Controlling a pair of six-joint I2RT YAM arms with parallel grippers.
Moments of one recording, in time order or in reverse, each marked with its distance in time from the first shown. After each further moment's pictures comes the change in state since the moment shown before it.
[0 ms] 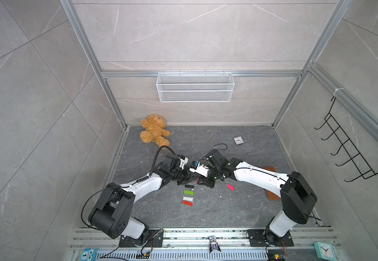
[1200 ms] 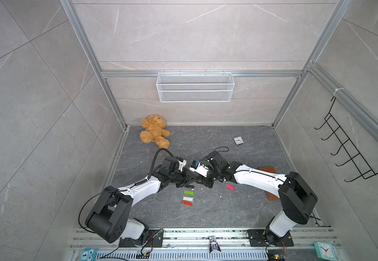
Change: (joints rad) left arm -0.005 -0.036 -0.058 0.024 -0.024 -0.037; right arm 0.003 -0.007 -0.088 0.183 0.023 0.050
